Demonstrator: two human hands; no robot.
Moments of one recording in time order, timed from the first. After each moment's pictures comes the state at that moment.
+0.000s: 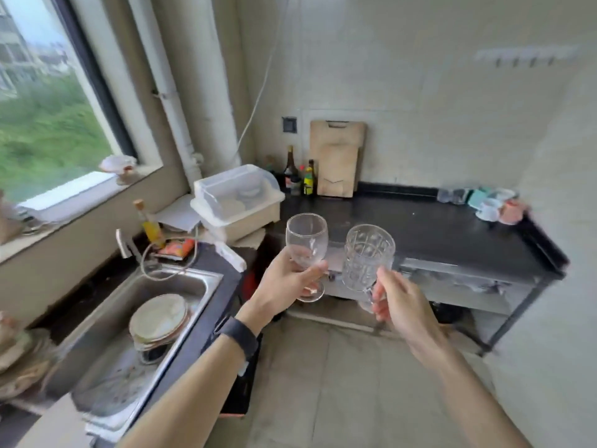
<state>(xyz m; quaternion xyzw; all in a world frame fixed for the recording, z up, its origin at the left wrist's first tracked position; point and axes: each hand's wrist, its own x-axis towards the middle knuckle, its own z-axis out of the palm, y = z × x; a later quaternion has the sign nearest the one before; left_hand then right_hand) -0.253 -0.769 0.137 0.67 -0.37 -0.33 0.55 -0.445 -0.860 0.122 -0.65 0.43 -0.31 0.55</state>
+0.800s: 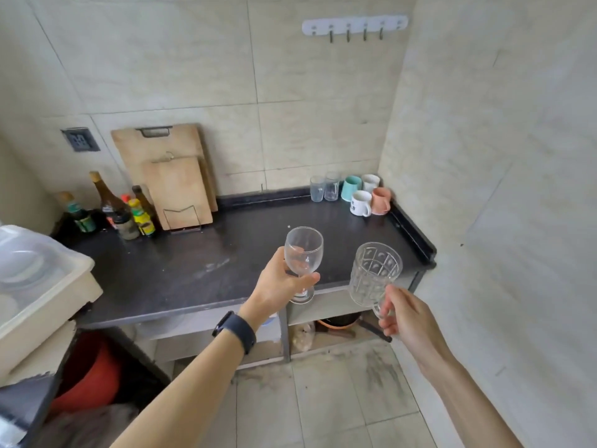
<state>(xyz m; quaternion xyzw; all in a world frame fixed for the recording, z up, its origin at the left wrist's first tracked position) -0.339 -1.257 0.075 0.60 -0.50 -0.43 0.44 -0.590 -1.236 0.069 -0.51 0.61 -0.37 0.48</state>
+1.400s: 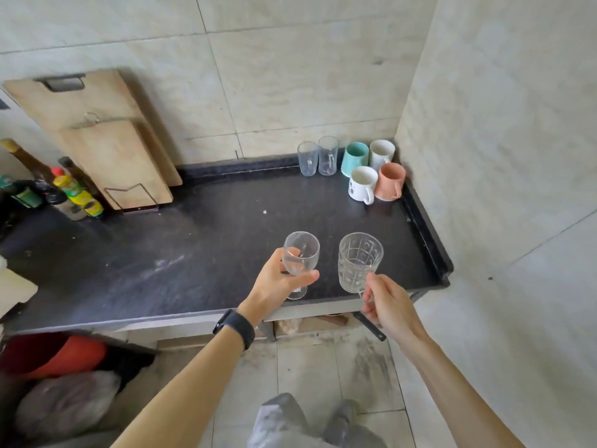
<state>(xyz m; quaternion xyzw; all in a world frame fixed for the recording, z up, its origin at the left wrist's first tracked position) -0.414 -1.494 -0.031 0.68 -0.41 -0.48 0.38 -0.644 -1.515 -0.013 -0.52 0.62 -0.24 0.53</state>
